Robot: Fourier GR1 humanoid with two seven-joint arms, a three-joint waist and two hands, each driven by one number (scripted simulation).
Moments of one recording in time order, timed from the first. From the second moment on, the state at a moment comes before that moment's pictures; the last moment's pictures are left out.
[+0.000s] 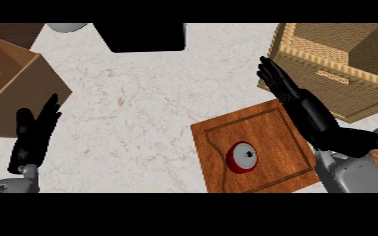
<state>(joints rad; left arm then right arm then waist) -0.05 0.39 0.04 -1.32 0.06 0.15 0.19 -0.25 -0.42 0.31 -1.65 -0.31 0.04 -0.07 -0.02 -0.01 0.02</state>
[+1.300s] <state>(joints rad) 0.10 0.29 -0.01 -1.40 0.12 0.06 0.21 -0.59 -0.43 0.62 -1.85 0.34 -0.04 0.53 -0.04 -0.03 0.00</state>
